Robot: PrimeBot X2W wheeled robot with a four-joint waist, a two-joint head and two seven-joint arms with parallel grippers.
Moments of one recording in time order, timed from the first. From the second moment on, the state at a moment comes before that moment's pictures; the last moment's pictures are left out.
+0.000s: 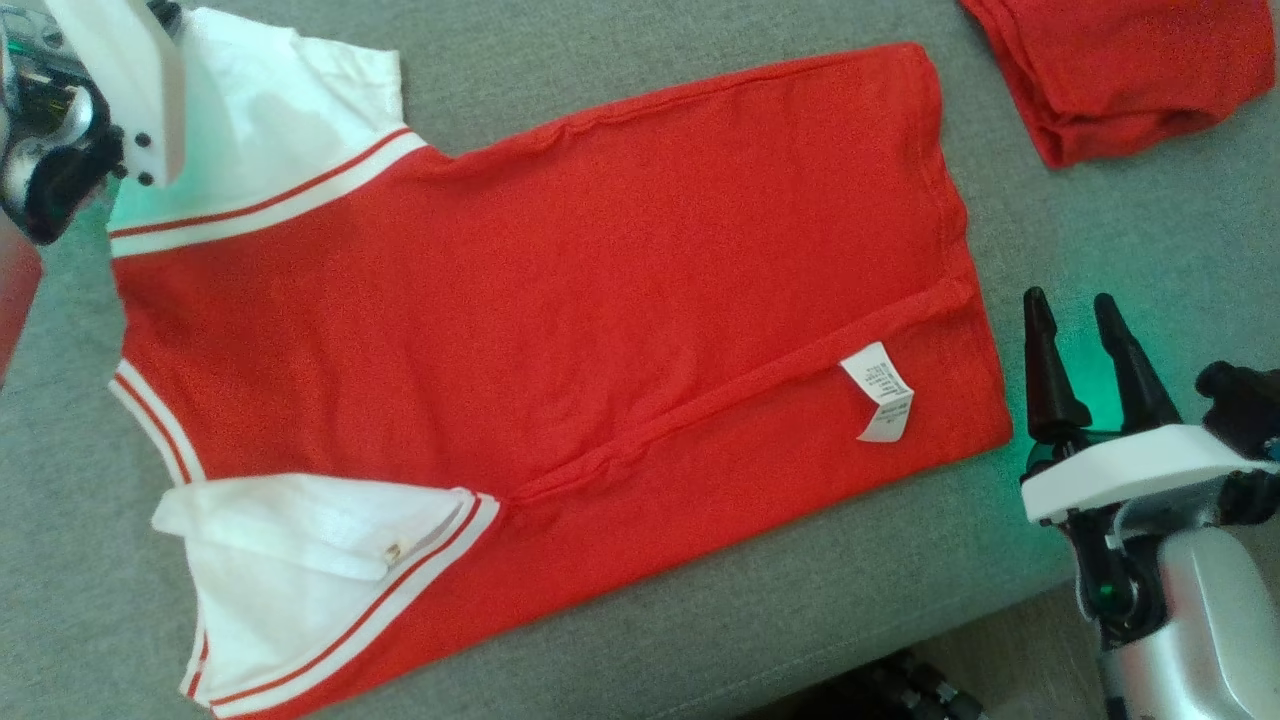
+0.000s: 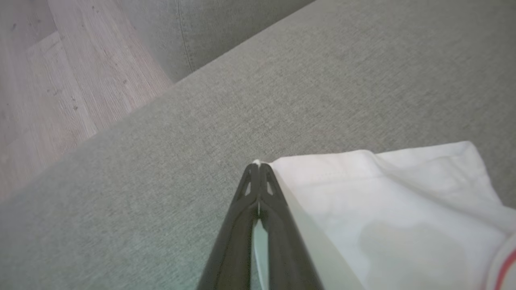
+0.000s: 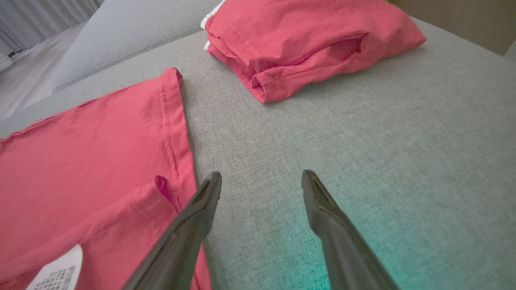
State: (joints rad) left arm -1.20 0.56 -0.85 0.74 -0.77 -0.13 0.59; right arm -0.18 -0.09 -0.02 0.21 0.41 0.13 -0.01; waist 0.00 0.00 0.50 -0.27
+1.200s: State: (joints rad) left arm -1.26 0.59 -1.12 0.54 -0.89 -0.13 0.47; right arm -0.77 -0.20 0.09 0.68 0.11 0.13 0.28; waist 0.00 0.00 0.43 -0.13
